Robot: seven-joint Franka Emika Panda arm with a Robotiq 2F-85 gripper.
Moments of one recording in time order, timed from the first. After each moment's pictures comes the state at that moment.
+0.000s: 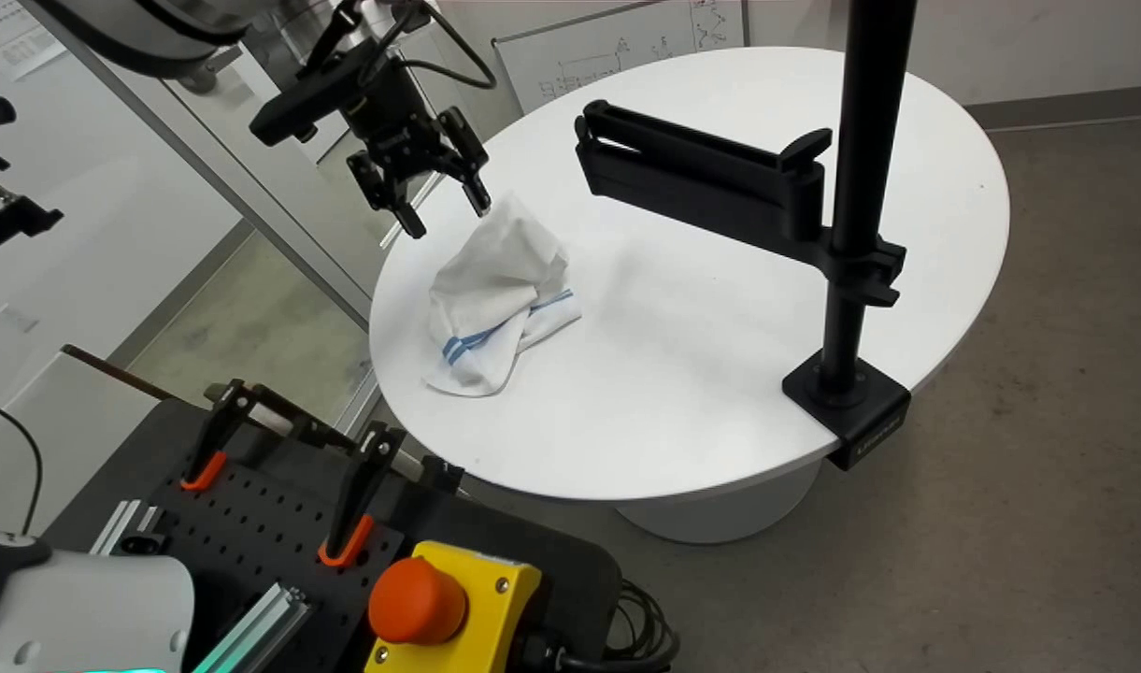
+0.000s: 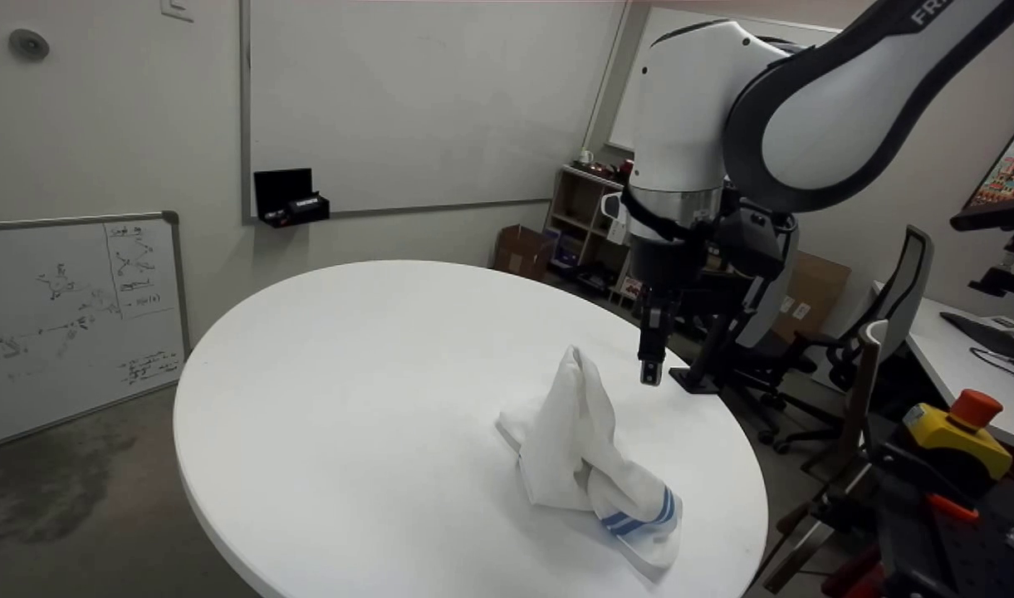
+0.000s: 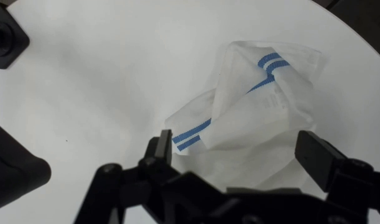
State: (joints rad) arm 0.07 0.39 -0.09 -2.33 -0.31 2.48 0.02
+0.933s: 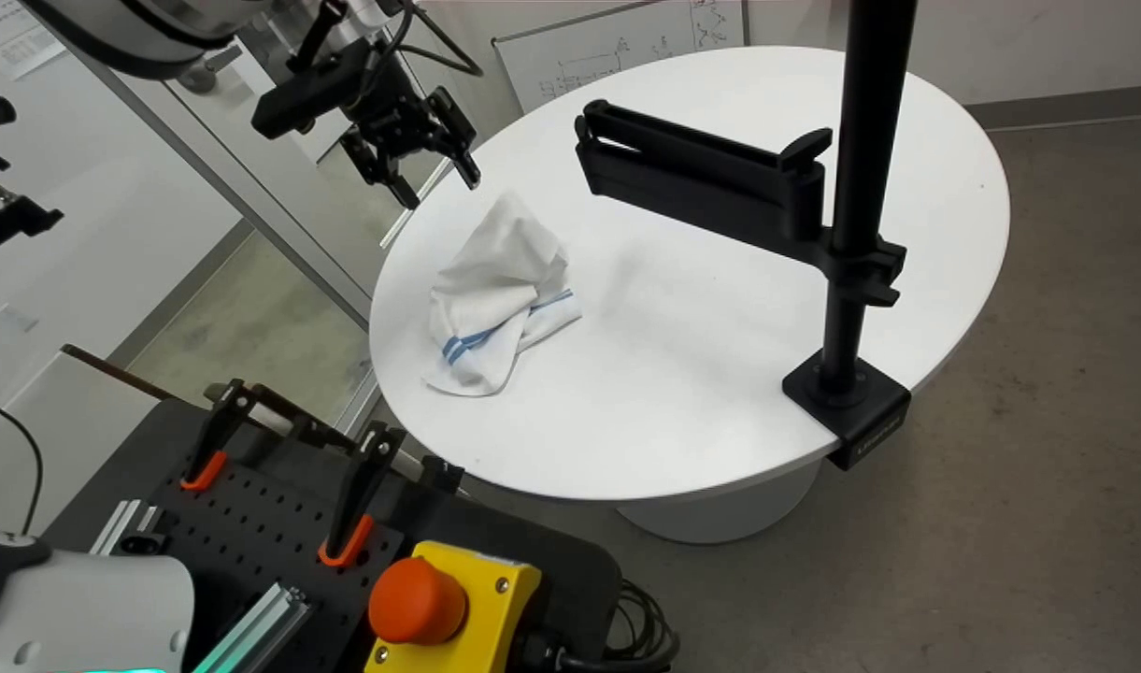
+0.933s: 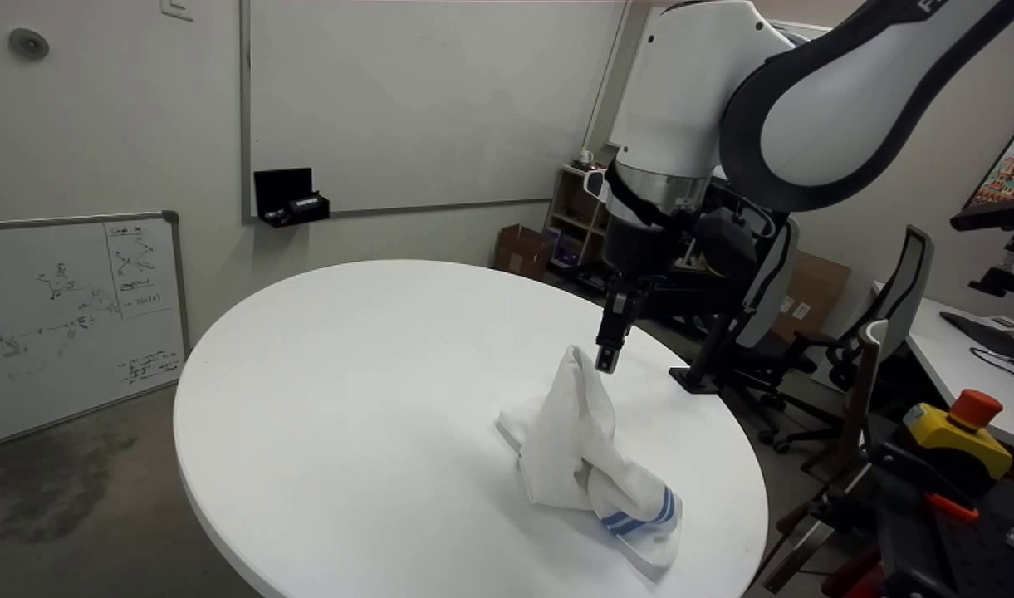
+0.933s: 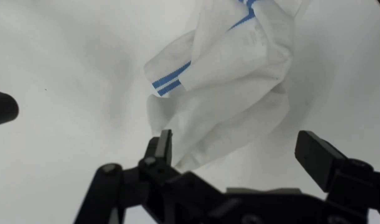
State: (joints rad) arm 0.07 0.40 -0.05 -2.32 -0.27 2.65 0.04
